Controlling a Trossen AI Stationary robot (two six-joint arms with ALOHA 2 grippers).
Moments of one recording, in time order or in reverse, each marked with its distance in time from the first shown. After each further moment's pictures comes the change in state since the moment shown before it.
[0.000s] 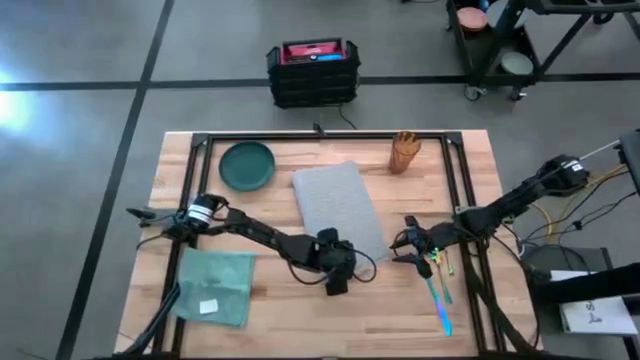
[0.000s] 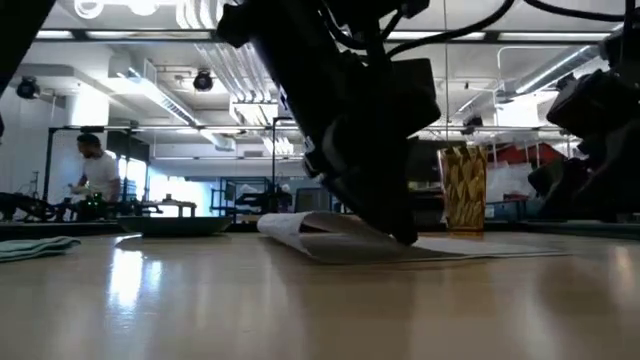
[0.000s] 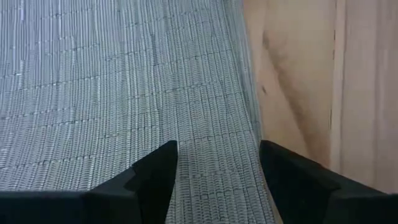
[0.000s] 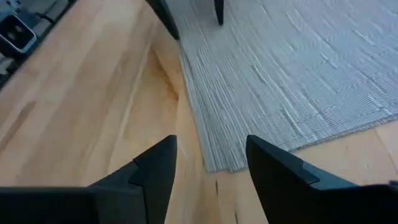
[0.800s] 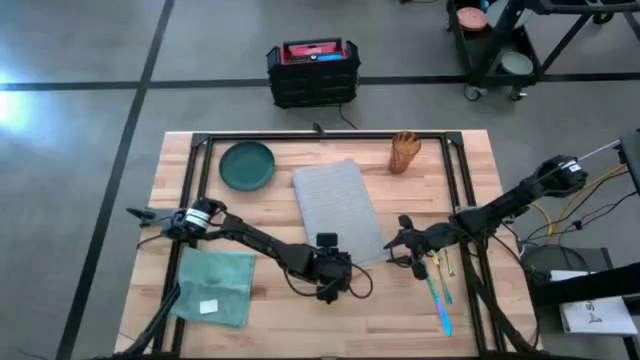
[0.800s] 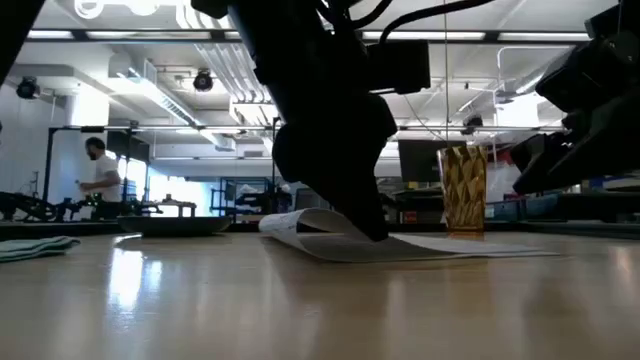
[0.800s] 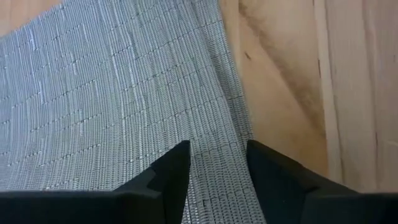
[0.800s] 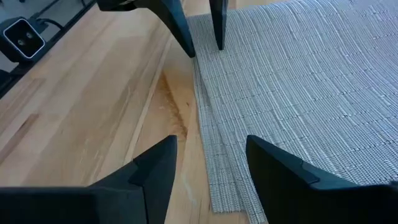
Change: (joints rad) left arm -0.061 0.002 0.029 -0.123 -0.152 0.161; right arm 0.000 0.025 0.095 -0.006 0.023 -0.118
